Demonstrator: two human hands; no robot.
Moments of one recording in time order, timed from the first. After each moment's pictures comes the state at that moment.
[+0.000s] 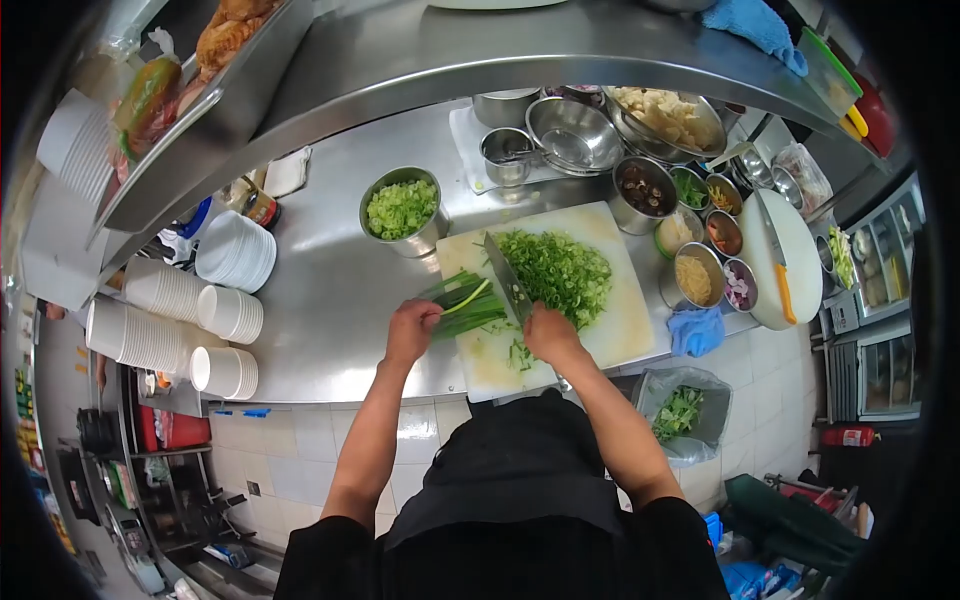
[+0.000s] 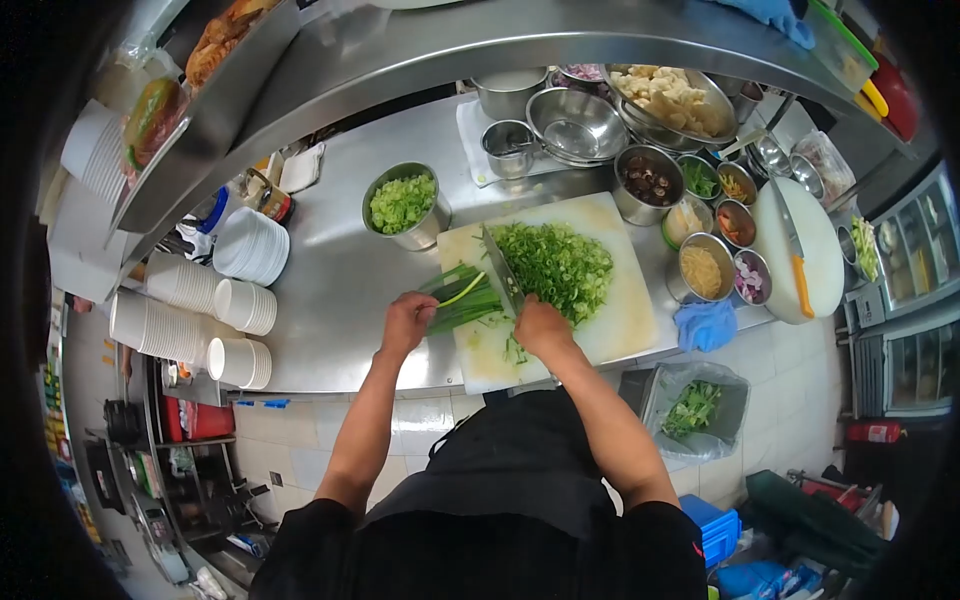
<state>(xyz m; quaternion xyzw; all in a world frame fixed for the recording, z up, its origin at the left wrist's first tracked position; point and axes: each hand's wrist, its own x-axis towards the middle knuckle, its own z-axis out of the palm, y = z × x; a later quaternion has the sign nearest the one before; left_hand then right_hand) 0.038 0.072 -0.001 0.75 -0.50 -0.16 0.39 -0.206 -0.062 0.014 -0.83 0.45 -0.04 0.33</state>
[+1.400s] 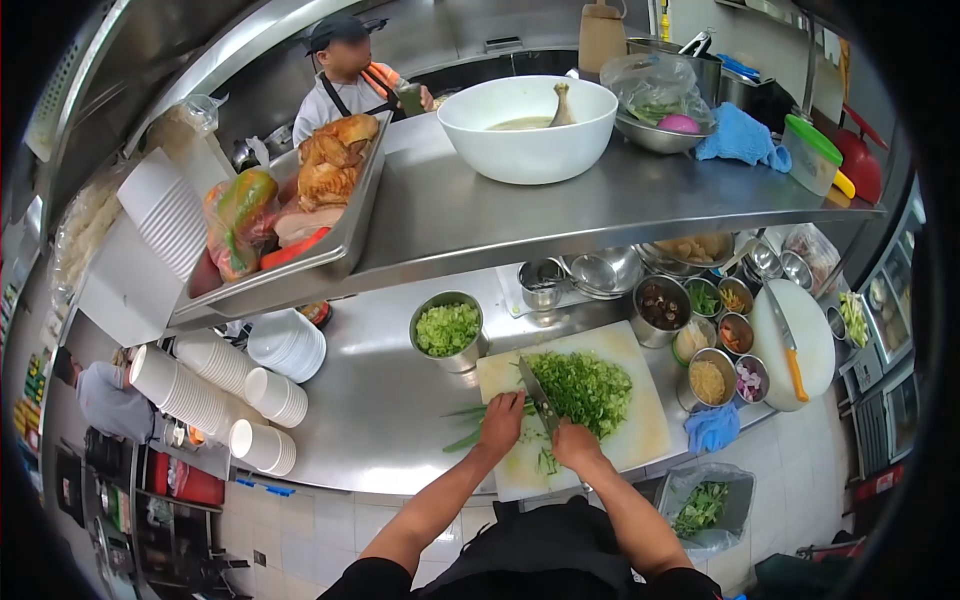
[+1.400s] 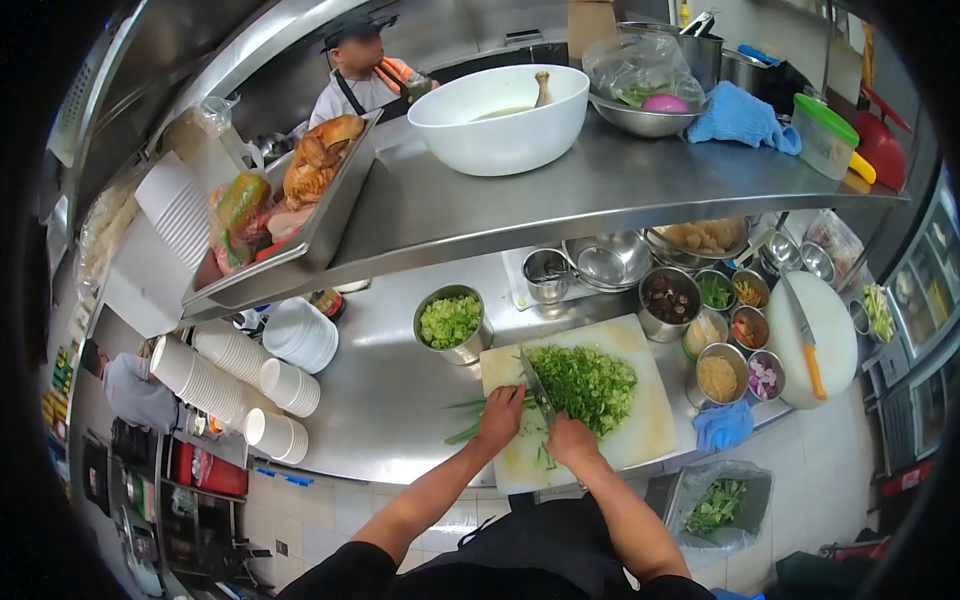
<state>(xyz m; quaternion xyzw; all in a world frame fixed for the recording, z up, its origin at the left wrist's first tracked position) -0.022 -0.003 -0.046 0.70 -0.68 0.02 0.24 -0.207 -0.060 0.009 -0.83 0.46 -0.03 0.32</state>
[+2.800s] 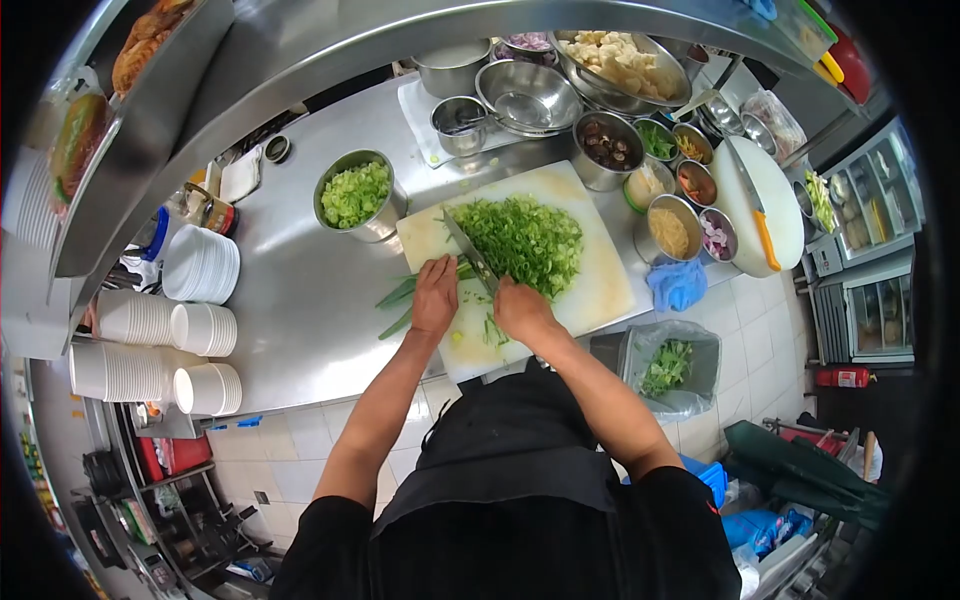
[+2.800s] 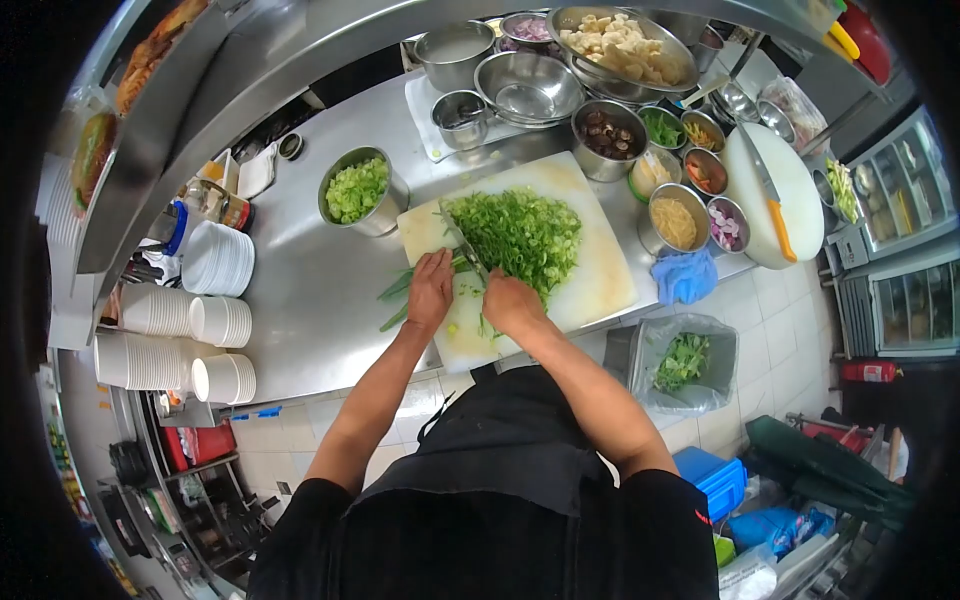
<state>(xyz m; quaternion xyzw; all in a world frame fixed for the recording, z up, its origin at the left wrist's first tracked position) -0.026 0.007 -0.045 0.66 -0.66 0.01 0.34 -0.207 -0.047 0.014 -0.84 0.45 -0.06 0.31</state>
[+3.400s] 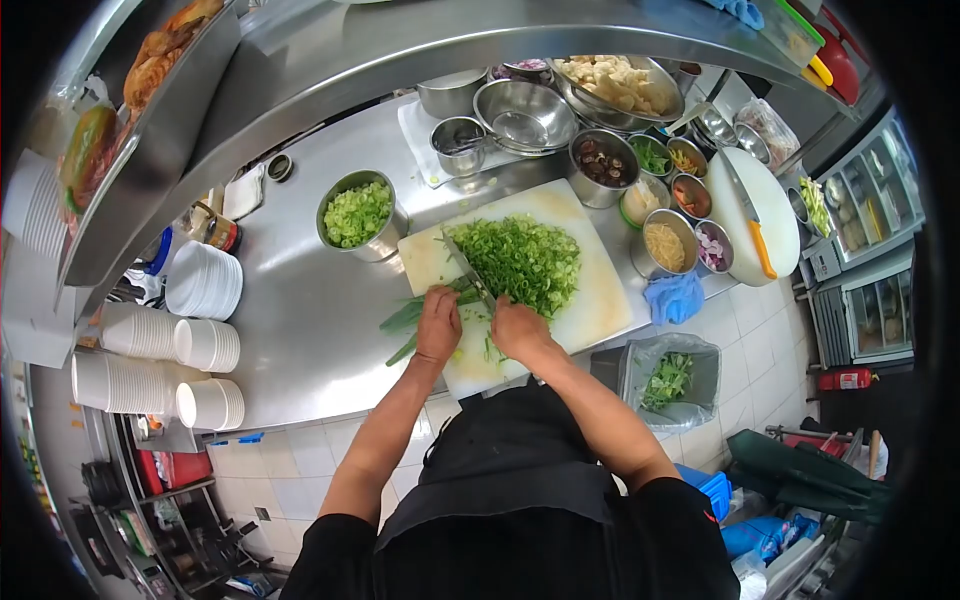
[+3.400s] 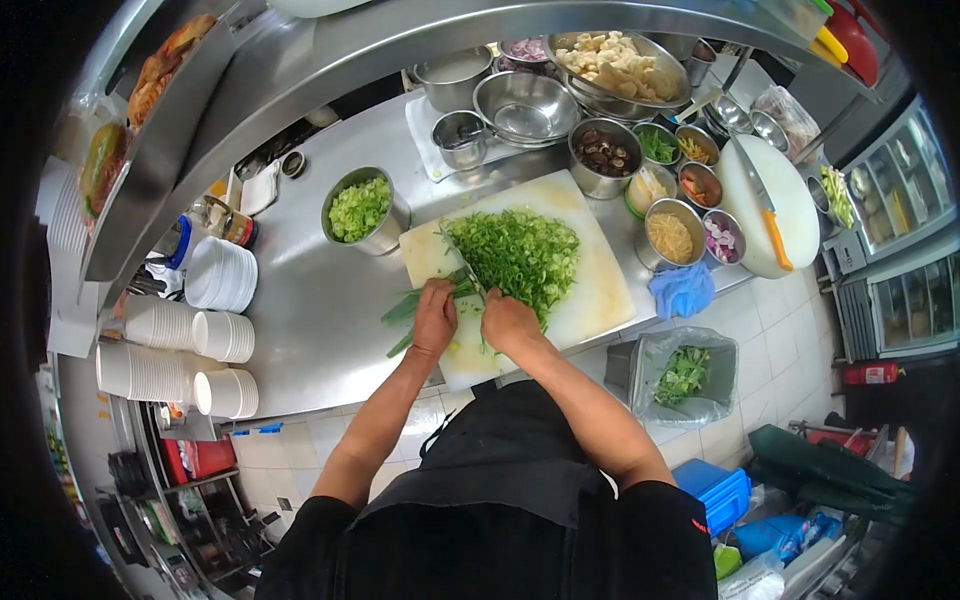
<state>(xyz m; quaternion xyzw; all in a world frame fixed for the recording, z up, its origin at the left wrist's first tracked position) -0.037 0.015 -0.047 0.66 -0.61 -0.02 0.44 -0.202 -0.044 0.022 -0.83 0.46 0.00 0.31</state>
